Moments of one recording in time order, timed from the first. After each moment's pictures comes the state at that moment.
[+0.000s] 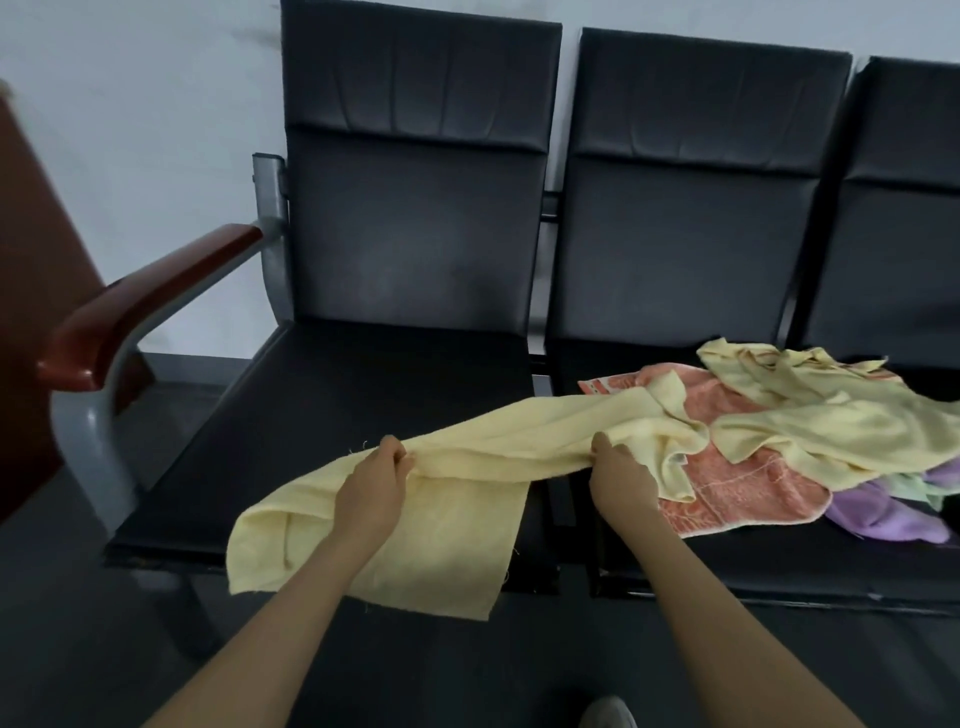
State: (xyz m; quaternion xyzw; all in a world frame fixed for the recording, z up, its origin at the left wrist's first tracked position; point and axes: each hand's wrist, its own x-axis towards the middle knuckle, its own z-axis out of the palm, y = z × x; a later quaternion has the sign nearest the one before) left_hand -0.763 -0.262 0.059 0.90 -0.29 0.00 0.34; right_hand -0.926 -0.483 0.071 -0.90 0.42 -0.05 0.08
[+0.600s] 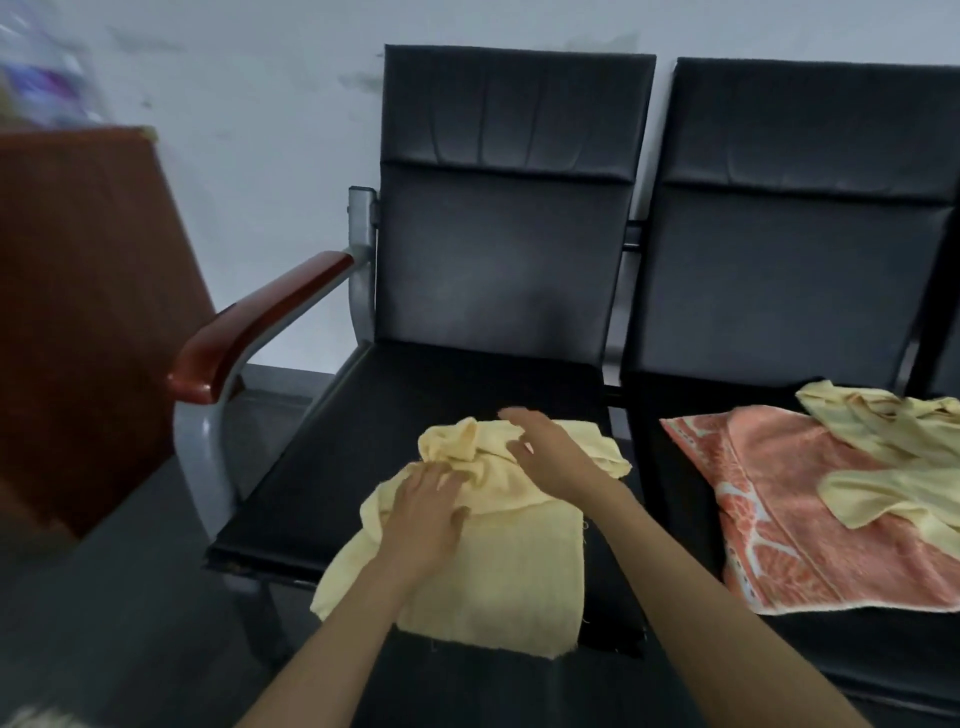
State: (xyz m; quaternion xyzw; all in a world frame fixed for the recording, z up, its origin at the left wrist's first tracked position) left_hand -0.739 -0.230 0.059 0.91 -0.36 0.00 0.19; right_hand -0.799 -0.401 0.125 -0.94 0.13 -0.06 0.31
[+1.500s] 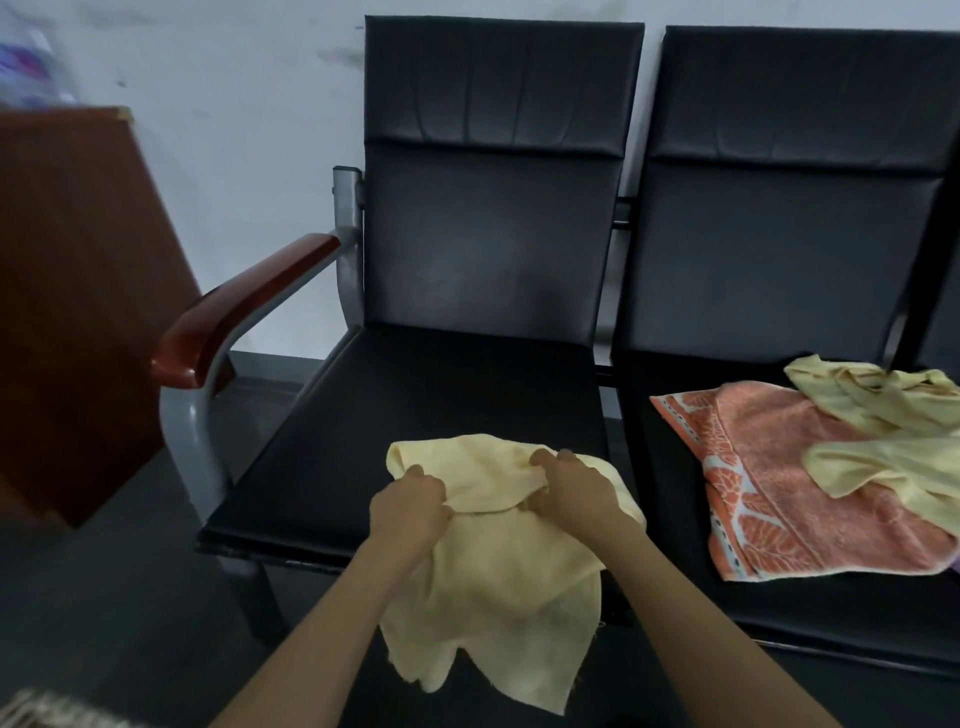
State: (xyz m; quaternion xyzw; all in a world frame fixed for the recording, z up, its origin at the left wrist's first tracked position) left_hand -0.753 -0.232 0.073 0.95 -0.28 -0.05 0.08; right_hand -0.843 -0.406 0.075 -0.96 0.25 0.02 0.15
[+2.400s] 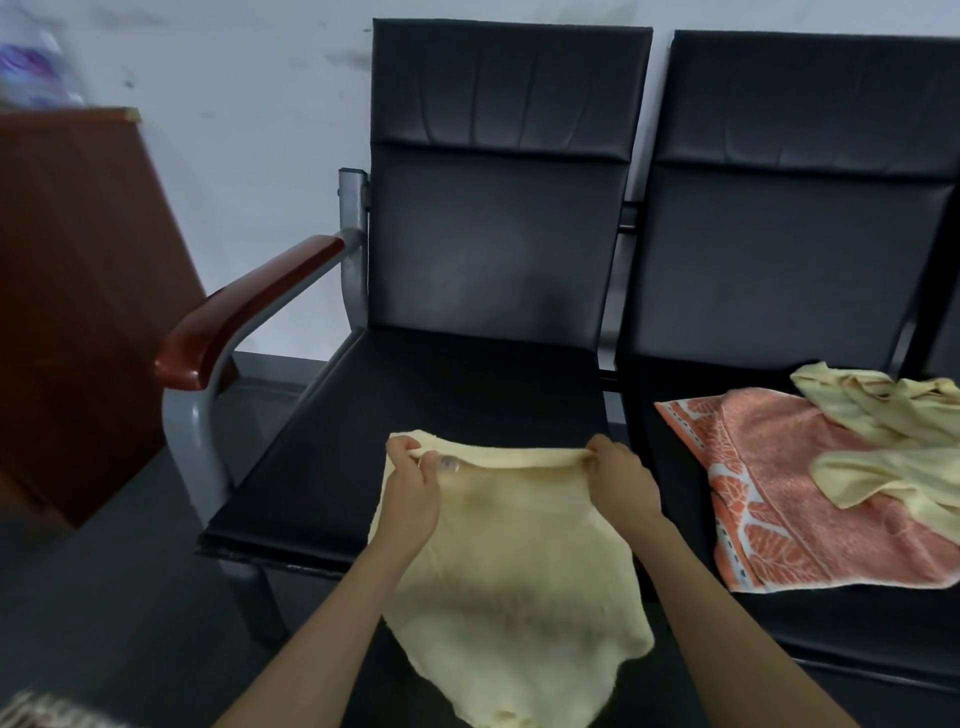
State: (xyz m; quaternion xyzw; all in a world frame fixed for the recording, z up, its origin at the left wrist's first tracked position) left_hand -0.751 -0.236 0.070 0.82 -0.18 -0.05 0.53; right_hand -0.849 -0.447 0.073 -0.91 0.35 -0.11 0.18
